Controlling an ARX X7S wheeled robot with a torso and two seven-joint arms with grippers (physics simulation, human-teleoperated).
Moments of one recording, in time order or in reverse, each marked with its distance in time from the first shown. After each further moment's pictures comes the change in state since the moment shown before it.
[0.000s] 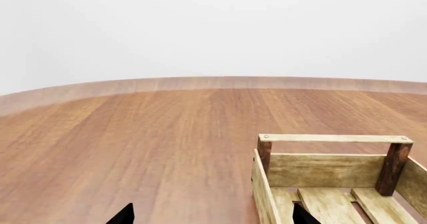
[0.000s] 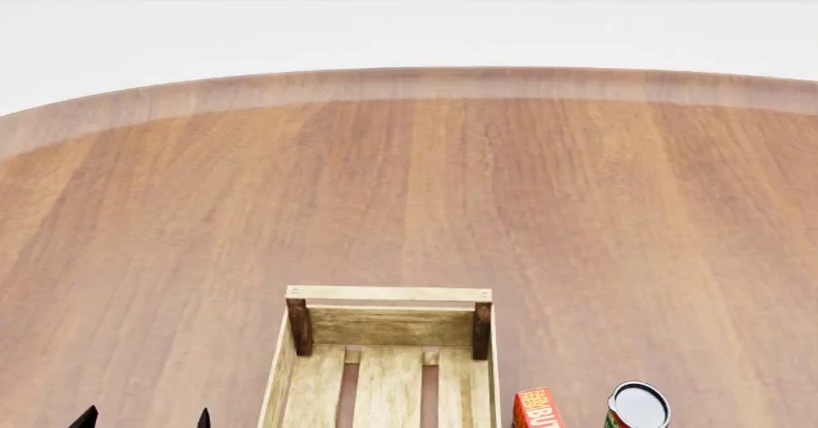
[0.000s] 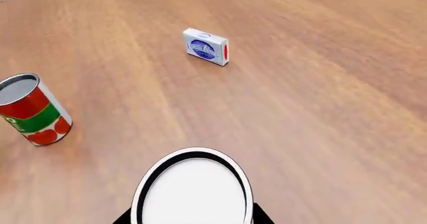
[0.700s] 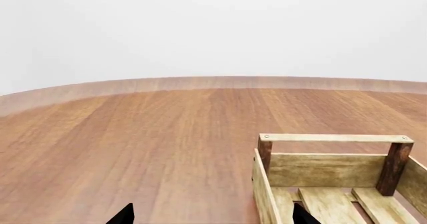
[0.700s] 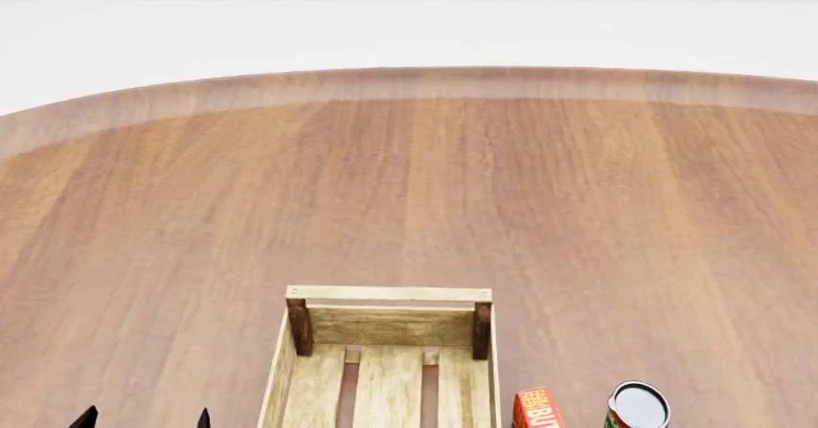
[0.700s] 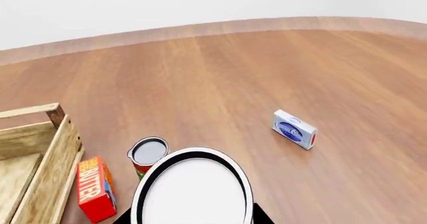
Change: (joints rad) left arm -0.004 -0.008 0.011 -0.004 -0.008 0.005 -0.010; right arm 0.032 0.065 -0.094 -0.381 0.077 0.178 0.072
